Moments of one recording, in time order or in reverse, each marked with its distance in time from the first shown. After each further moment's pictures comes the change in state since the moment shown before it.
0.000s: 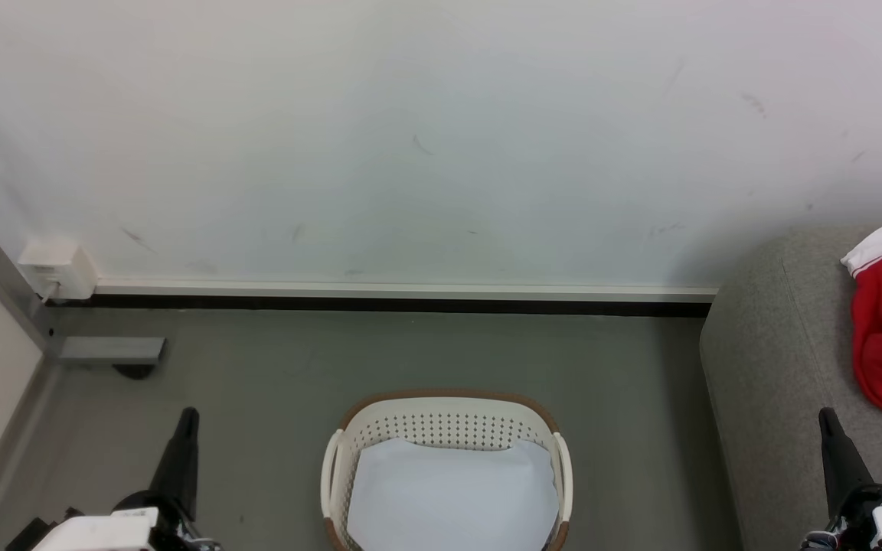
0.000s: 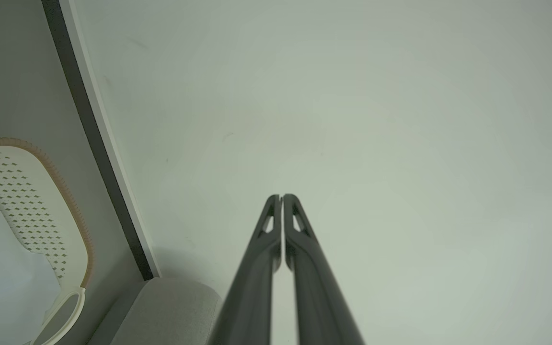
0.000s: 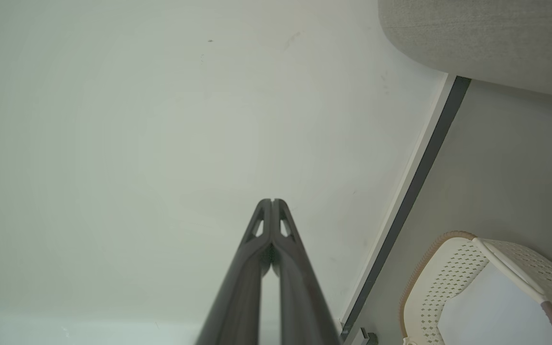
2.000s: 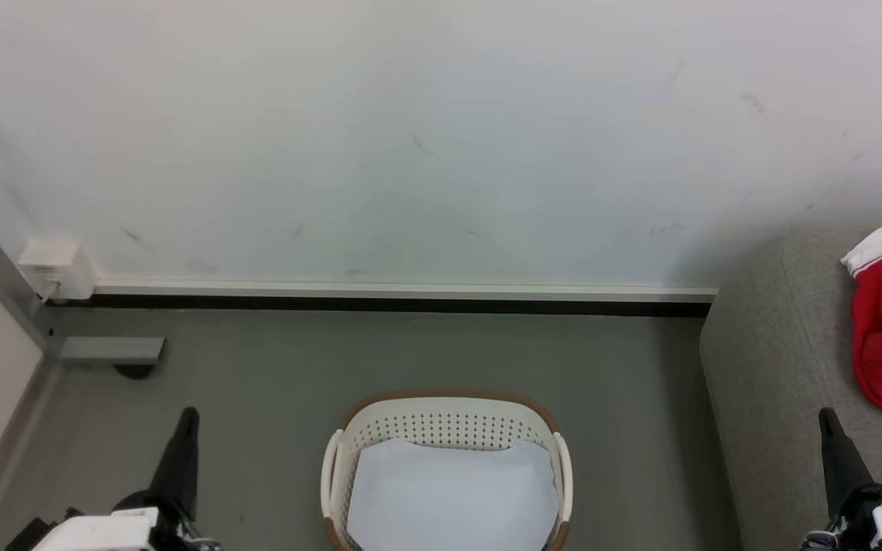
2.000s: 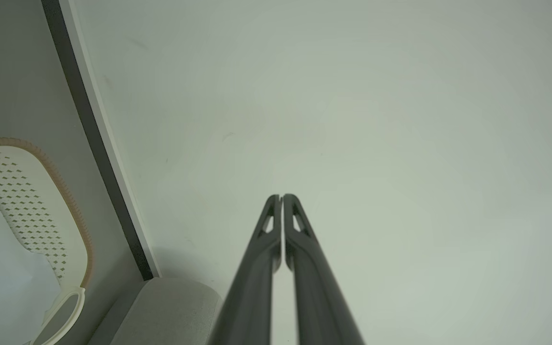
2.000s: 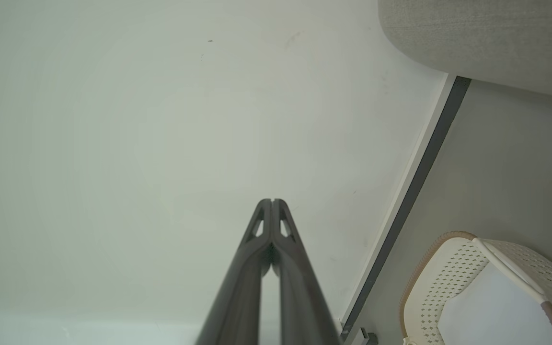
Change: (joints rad) left arm 0.000 0.000 0.000 0.000 0.000 0.000 0.000; right arm 0.000 0.000 0.000 0.000 0.000 0.000 0.000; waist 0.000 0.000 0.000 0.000
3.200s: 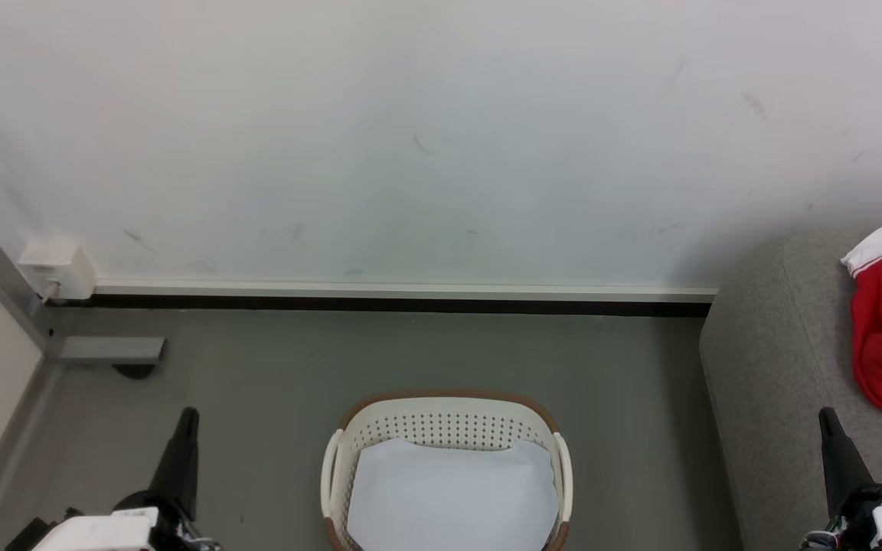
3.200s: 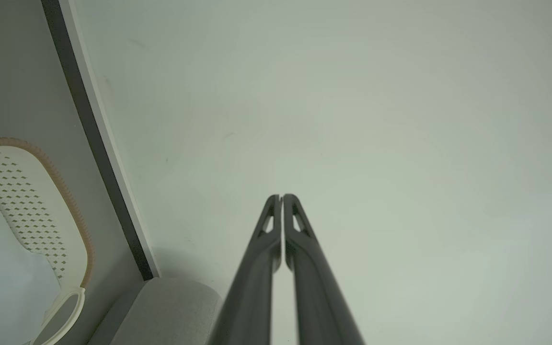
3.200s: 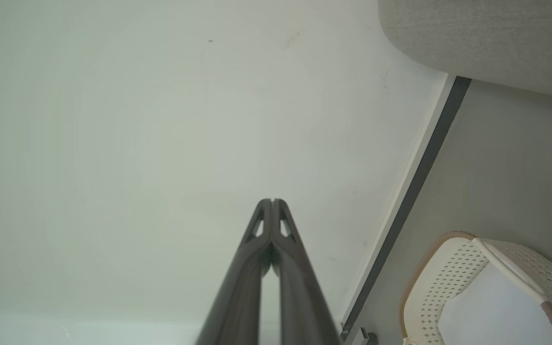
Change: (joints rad) left arm 0.000 0.000 0.000 0.000 0.000 0.000 0.000; right arm 0.000 0.000 0.000 0.000 0.000 0.000 0.000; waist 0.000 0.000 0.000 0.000
